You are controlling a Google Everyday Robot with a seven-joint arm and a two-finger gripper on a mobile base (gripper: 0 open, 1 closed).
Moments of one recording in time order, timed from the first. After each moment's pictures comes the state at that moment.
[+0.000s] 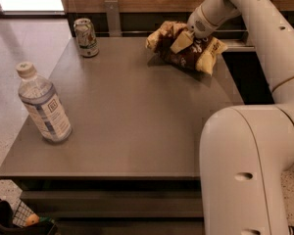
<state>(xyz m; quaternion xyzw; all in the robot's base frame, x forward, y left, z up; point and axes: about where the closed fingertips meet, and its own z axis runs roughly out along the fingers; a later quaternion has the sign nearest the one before) 0.788 -0.129 0.875 -0.47 0.82 0.12 0.31</state>
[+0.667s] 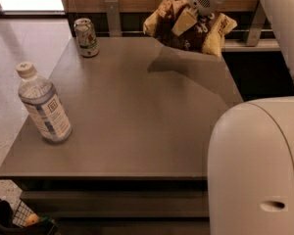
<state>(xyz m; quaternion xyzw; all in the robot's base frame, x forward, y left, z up) 0.754 -0.121 0.955 -0.51 0.80 0.05 0.31</state>
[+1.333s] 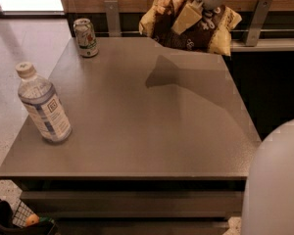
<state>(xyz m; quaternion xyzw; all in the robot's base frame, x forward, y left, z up) 0.691 -0.106 0.990 -0.55 0.78 0.06 0.31</state>
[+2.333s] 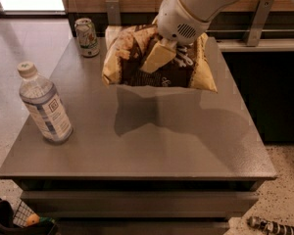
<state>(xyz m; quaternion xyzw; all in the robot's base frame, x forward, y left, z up) 0.556 -0.014 0.969 -0.68 0.66 0.08 0.30</state>
